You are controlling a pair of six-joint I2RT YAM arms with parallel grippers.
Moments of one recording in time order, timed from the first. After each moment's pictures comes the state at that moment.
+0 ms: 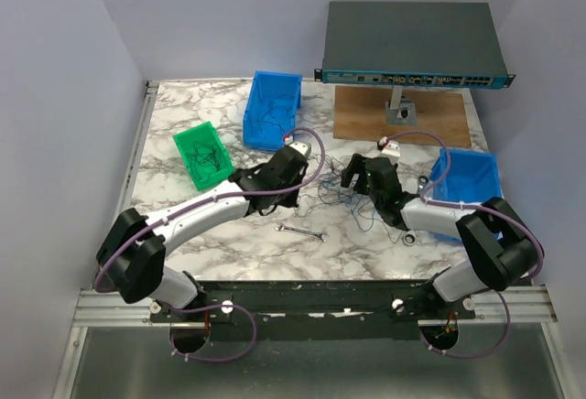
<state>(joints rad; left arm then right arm) -0.83 1.46 1.03 -0.44 -0.14 -0.42 0.55 1.49 0.57 0.42 0.36 0.56</state>
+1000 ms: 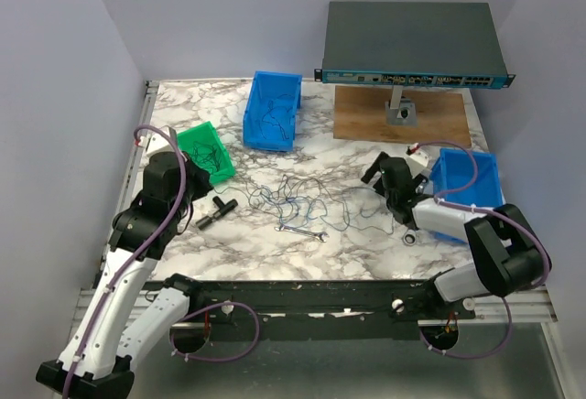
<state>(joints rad) -0.33 0.72 0.94 -0.71 -0.26 -0.62 0.42 1.47 0.56 0.23 0.54 0.79</state>
